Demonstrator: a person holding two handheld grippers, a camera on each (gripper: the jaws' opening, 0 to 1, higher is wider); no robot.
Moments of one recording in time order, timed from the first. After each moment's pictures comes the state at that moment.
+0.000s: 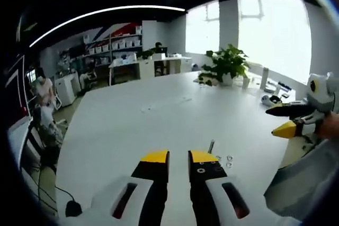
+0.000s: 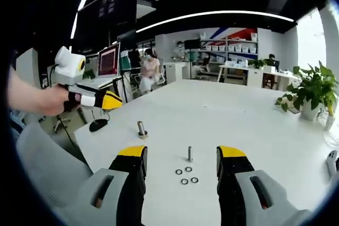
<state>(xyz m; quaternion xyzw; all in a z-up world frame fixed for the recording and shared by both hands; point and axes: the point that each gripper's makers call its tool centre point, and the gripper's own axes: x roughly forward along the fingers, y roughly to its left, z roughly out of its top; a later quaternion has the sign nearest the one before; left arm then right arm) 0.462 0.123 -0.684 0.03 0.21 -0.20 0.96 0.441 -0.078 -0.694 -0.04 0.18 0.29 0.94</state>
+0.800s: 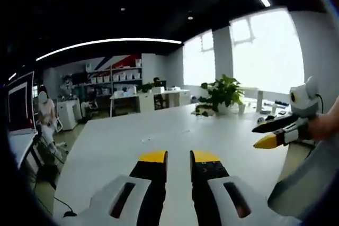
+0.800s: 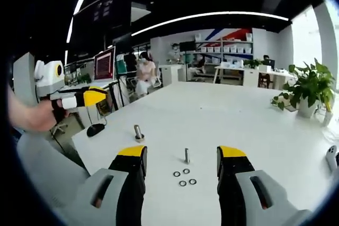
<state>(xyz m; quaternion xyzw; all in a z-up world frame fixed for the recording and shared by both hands) 0.436 0.117 -0.641 0.03 0.07 -0.20 0.98 0.445 -0.085 -0.692 -0.02 0.18 0.27 0.95</state>
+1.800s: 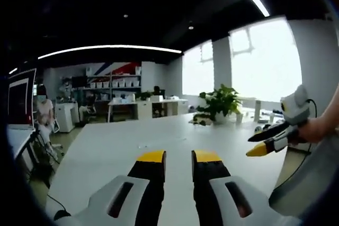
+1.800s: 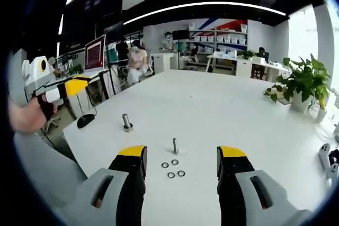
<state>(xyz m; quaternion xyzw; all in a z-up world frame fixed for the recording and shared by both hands) 0.434 0.114 -0.637 0.00 0.04 -0.21 0.98 0.461 -0.102 -0.709 -0.05 0.22 0.24 0.95</state>
